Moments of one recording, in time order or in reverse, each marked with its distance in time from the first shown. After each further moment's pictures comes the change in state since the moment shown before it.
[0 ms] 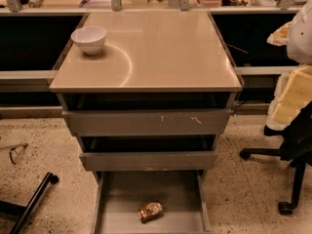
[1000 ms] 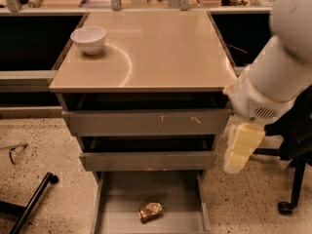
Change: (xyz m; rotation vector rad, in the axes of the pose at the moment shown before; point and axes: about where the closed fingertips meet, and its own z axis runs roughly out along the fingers) arm -0.026 0.056 0.103 -0.134 0.003 -0.074
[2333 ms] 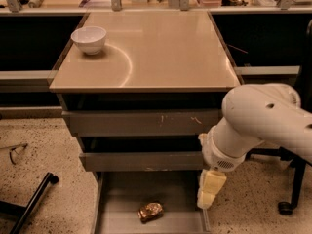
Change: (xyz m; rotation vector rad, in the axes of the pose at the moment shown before) arm 0.001 0.040 0.160 -0.114 -0.056 0.001
